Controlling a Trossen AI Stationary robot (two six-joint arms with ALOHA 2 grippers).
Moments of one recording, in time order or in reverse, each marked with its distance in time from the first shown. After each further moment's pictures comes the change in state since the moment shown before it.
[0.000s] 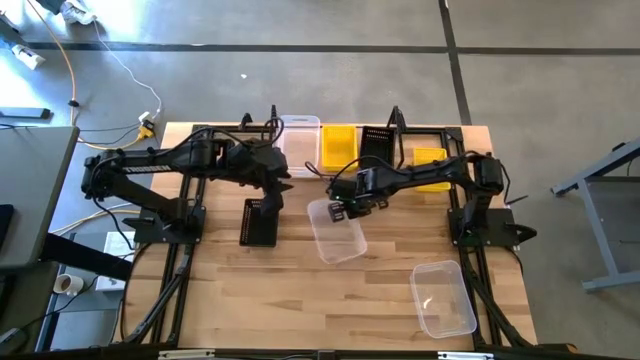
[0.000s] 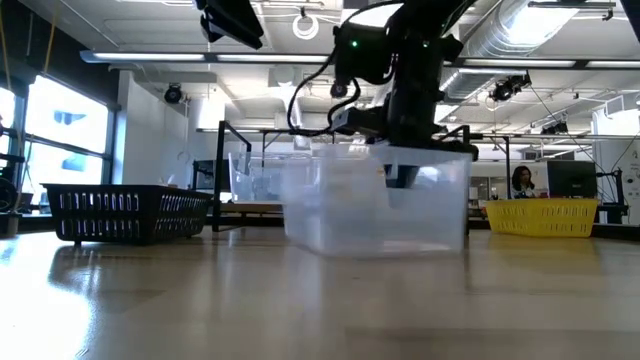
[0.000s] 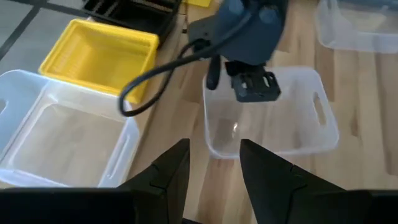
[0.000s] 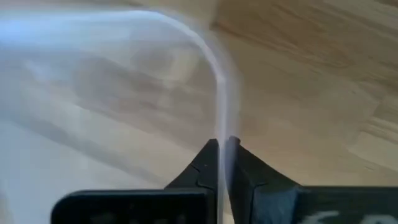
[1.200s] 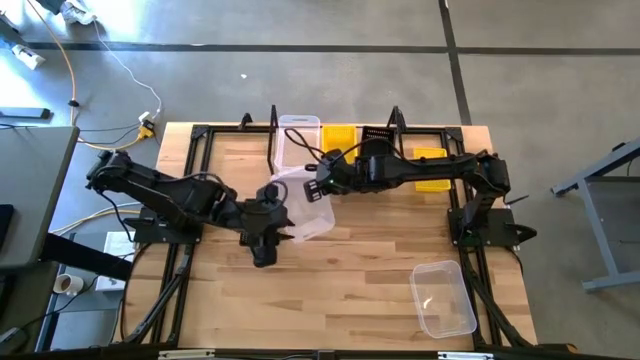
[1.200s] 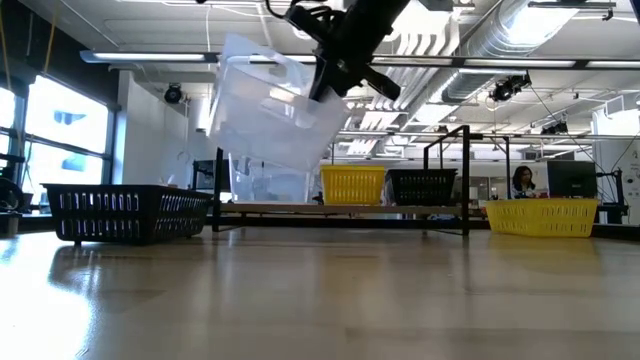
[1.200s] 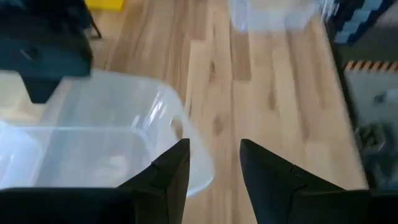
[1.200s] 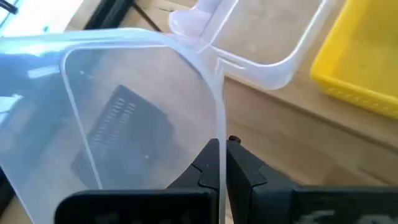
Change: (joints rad) left arm -0.403 0.058 -0.002 0.054 -0.142 -0.150; right arm 0.035 -0.043 0.275 0.168 0.325 -0.191
